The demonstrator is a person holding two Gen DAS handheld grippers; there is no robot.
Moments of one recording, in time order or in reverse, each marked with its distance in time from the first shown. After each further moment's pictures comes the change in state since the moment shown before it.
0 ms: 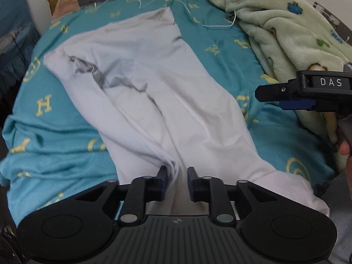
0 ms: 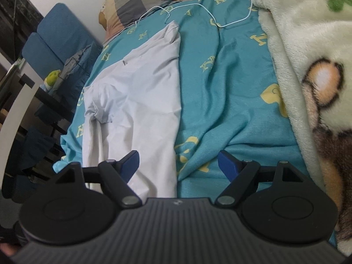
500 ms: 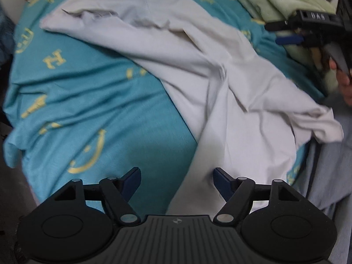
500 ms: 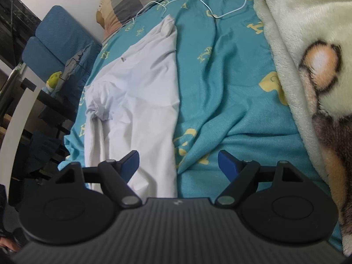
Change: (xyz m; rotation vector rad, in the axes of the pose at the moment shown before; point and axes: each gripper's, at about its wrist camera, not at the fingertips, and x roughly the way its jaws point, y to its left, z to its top) left arm -0.011 0.085 -0.056 0.163 0.252 -0.153; right arm 0.005 -0.007 -0.003 0.045 0.038 0.018
